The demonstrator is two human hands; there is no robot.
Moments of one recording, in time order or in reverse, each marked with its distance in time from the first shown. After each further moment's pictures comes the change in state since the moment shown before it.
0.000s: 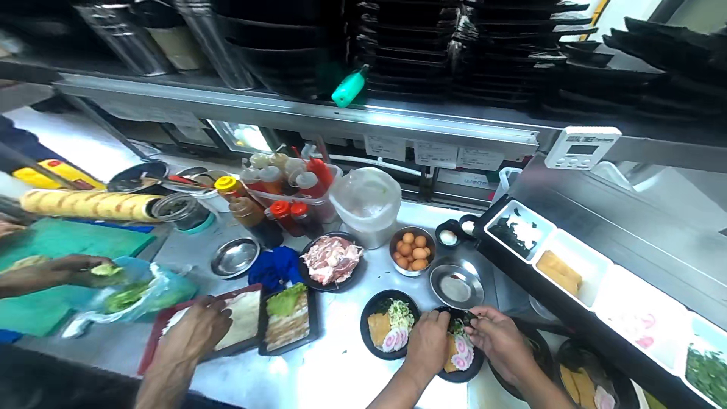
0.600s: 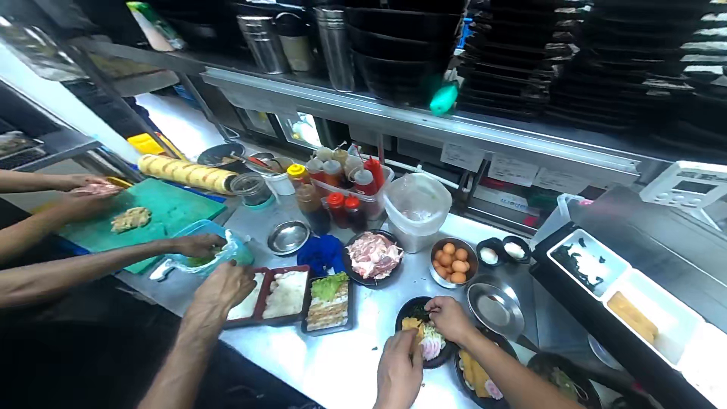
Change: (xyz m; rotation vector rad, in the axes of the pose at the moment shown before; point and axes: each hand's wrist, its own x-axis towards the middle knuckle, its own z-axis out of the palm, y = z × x) left_hand -0.097 -0.091 -0.051 -0.278 0.319 -0.398; right_hand 0.100 0.047 0.163 -1.162 -0.396 -0.027
